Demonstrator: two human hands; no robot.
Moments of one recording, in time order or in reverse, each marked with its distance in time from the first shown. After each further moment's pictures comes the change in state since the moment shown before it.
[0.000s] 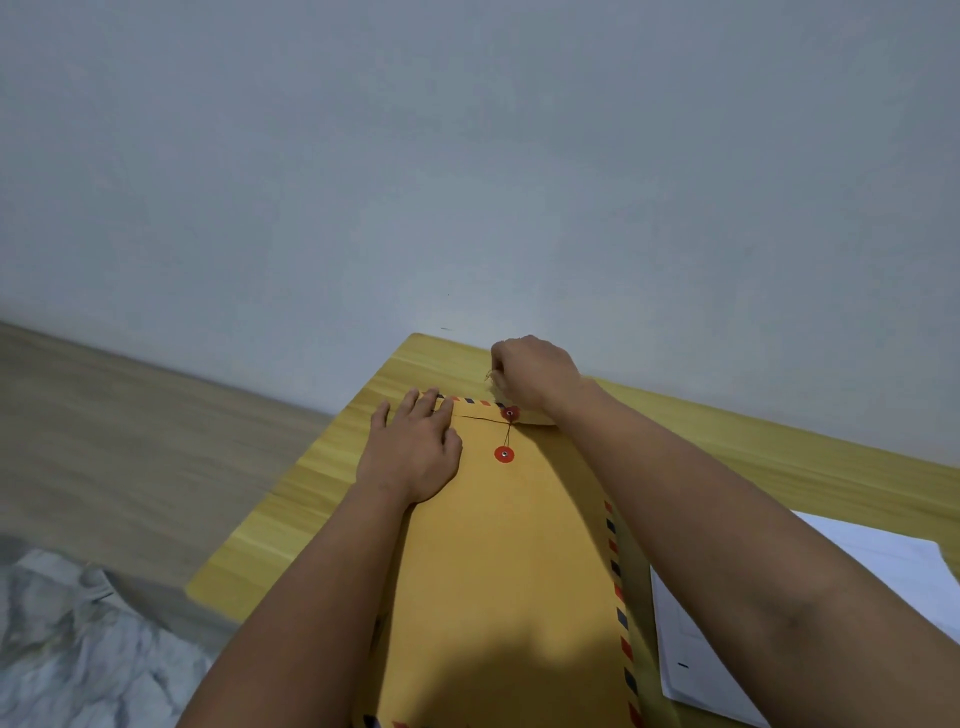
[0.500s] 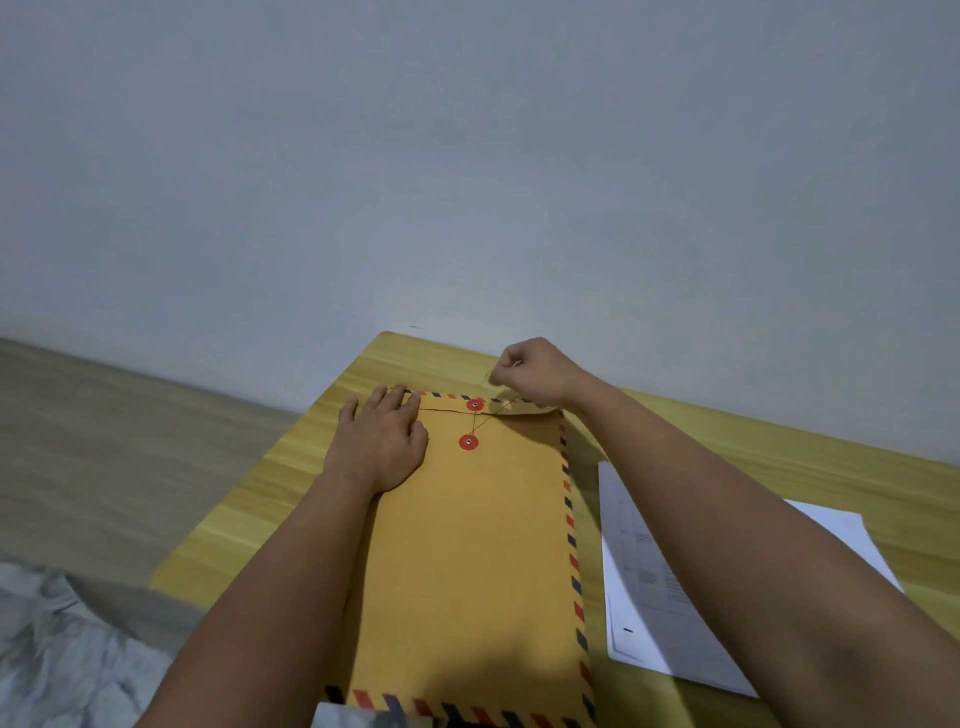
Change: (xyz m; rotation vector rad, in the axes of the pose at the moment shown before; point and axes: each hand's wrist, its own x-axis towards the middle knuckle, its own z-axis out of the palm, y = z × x) left_hand 0.001 0.001 -0.002 -0.002 -0.013 -0.015; right_hand -0.052 0.038 -0.034 0.765 -0.175 0.209
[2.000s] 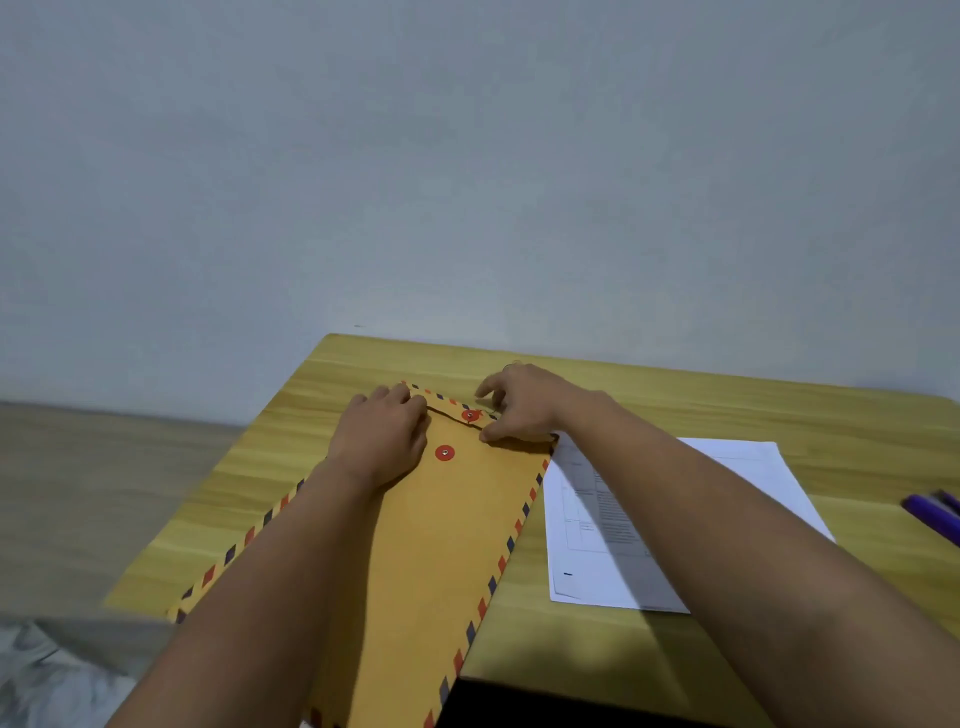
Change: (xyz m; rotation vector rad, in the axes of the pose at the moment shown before) left_hand -0.005 0.062 -0.005 0.280 0.131 0.320; right_hand -0.059 0.051 -0.013 -0.487 -0.121 0.039
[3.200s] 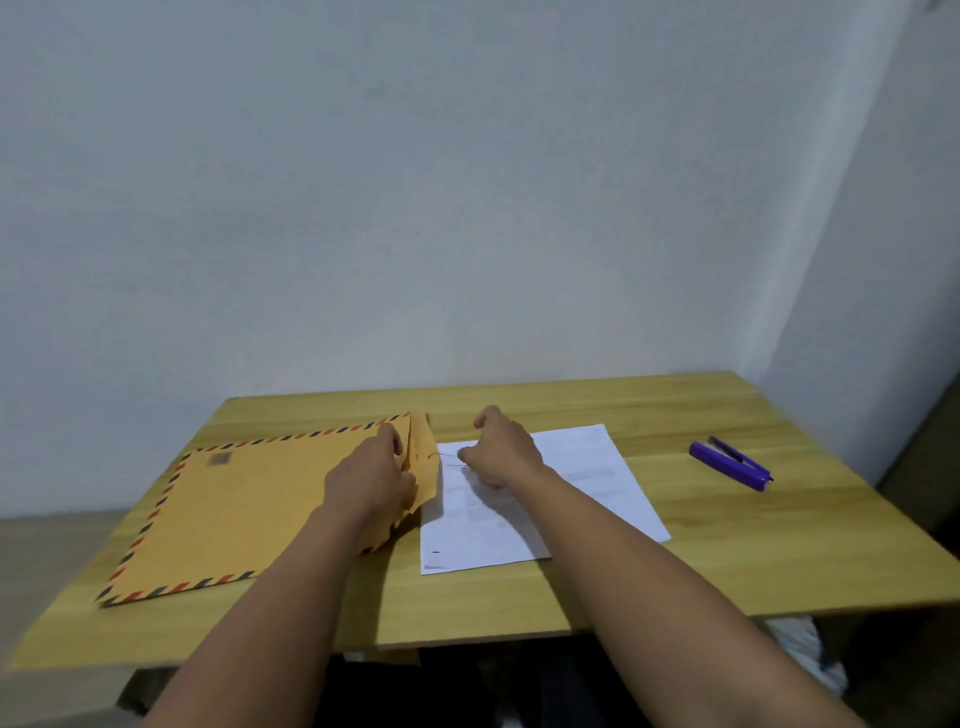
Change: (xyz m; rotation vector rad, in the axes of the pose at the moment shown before) left_hand -0.019 0.139 -0.055 -0.468 -0.192 -0.263; right_hand -0.149 0.049 0.020 0.525 0.405 0.447
